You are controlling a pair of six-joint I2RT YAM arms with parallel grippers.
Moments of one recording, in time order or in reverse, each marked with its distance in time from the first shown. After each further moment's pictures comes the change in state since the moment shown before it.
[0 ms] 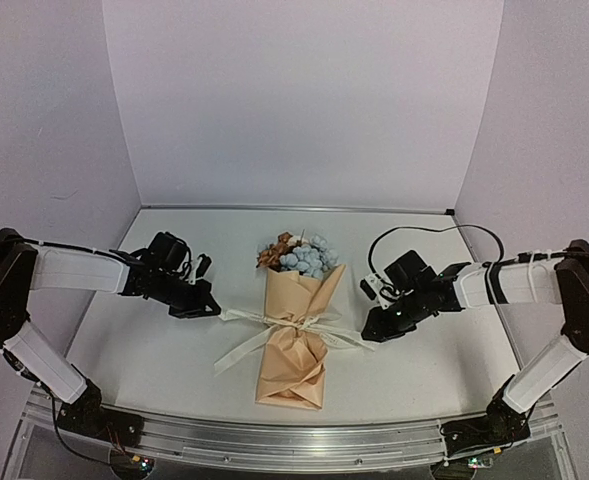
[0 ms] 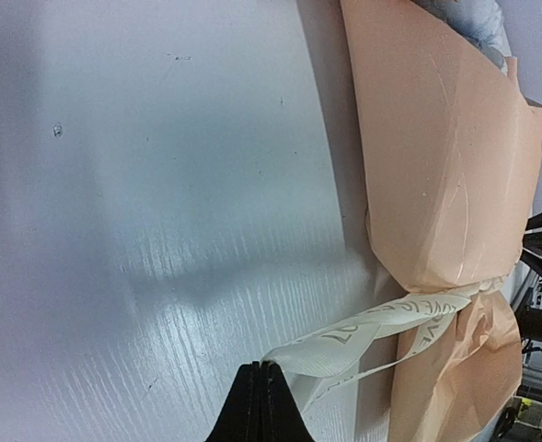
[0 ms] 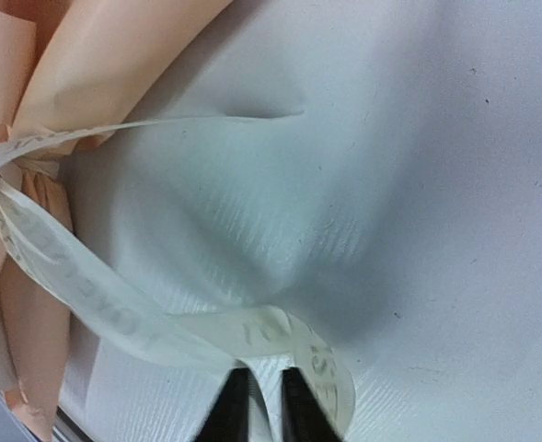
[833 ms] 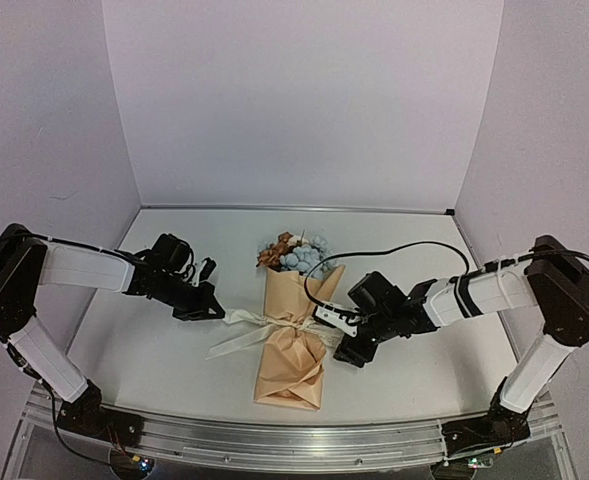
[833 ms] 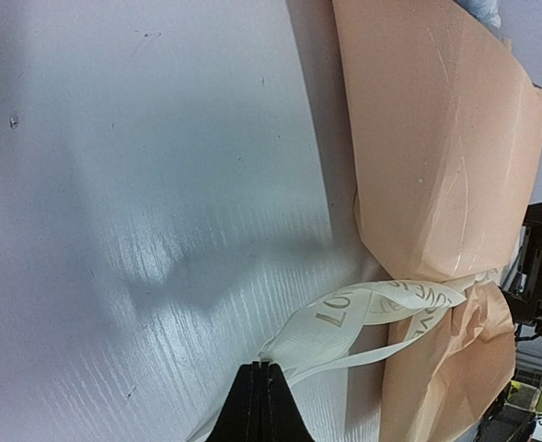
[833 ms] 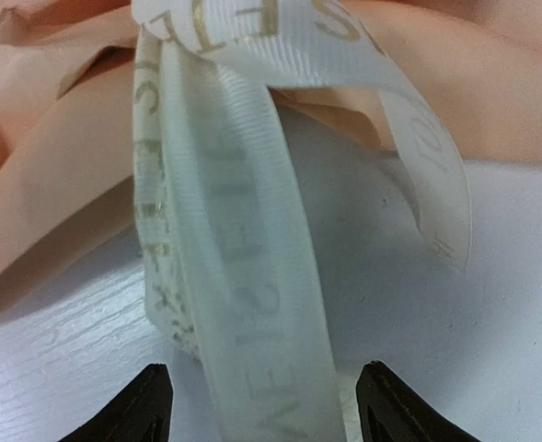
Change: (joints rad) left arm 0.006 0.049 0.012 0.016 0.077 0.011; right arm 0.215 0.123 0.027 0.148 0.180 -0.596
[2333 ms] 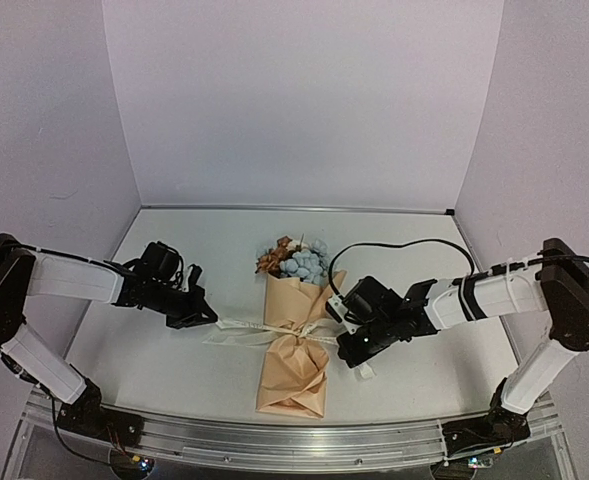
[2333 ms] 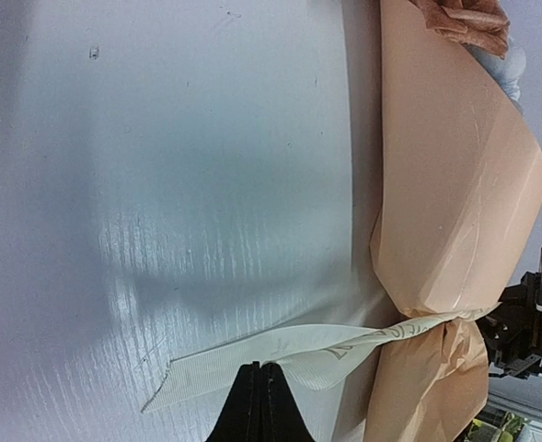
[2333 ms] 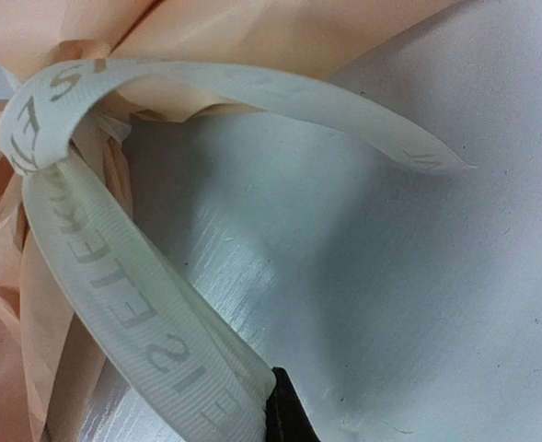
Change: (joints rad) left arm 0.024 -0.082 -0.116 0.071 -0.038 -0.170; right arm 0.074 -0.026 0.034 -0.137 0.029 0.677
